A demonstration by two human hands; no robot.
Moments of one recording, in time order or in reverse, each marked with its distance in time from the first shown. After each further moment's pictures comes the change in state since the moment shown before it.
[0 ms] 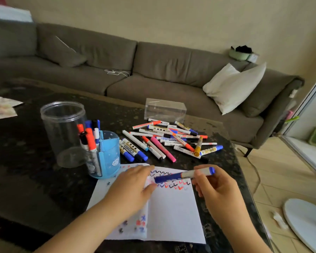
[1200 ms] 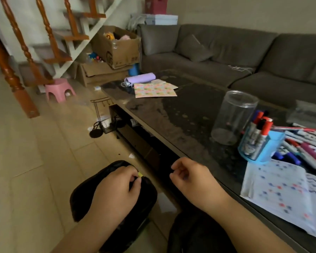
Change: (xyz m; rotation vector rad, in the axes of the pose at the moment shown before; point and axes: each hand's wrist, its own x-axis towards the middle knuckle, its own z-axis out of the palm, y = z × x) left_hand -0.325 -0.151 -0.163 0.281 0.409 -0.681; right_hand -0.172 -0.108 0.275 -0.226 -0.926 -0.505
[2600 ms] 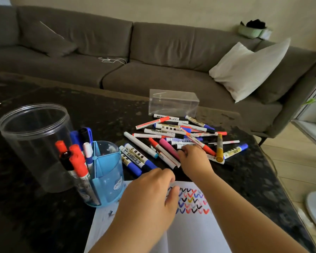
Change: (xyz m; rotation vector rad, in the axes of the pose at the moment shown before) left_hand 0.114 0.369 0.194 -0.290 -0.415 0.663; right_hand -0.006 0.324 -0.277 -0.348 0.558 0.848
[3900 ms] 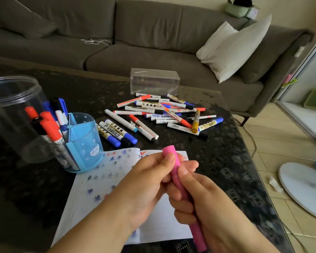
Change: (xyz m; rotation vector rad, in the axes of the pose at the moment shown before) left_hand -0.030 0.055 0.023 -1.447 -0.359 -0.438; right_hand -0.198 0.018 -0.074 1.389 -0.519 0.202
